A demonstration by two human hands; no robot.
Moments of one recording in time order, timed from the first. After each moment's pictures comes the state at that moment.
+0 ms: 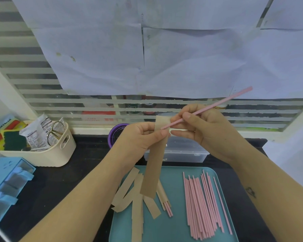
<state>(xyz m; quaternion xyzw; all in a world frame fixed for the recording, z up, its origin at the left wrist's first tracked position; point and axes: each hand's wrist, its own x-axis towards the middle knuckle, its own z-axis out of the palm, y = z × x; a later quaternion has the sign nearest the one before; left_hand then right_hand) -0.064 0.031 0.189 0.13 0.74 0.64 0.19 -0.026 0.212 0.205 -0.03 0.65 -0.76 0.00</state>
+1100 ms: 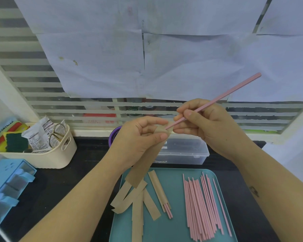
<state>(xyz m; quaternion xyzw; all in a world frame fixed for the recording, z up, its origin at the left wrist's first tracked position) -0.061 0.025 0.200 0.20 0.75 0.61 0.12 -0.019 0.210 0.224 -0.06 0.70 -0.71 -0.04</state>
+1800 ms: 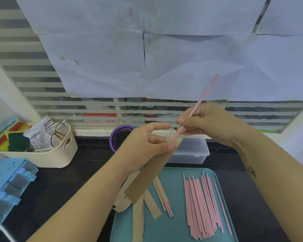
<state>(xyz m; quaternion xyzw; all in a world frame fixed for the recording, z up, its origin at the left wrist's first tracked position) -0.052 0.030 0.196 0.18 0.77 0.57 0.21 -0.033 0.223 0.232 0.01 0.81 -0.59 0.05</state>
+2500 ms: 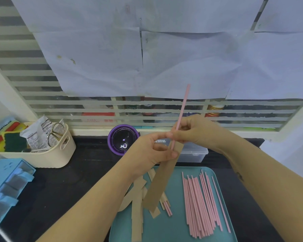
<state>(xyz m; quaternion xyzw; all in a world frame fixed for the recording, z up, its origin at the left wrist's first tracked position) -0.052 0.039 0.176 0.17 0.75 0.57 0.28 -0.037 0.214 0.210 -0.03 0.88 -0.47 0.09</state>
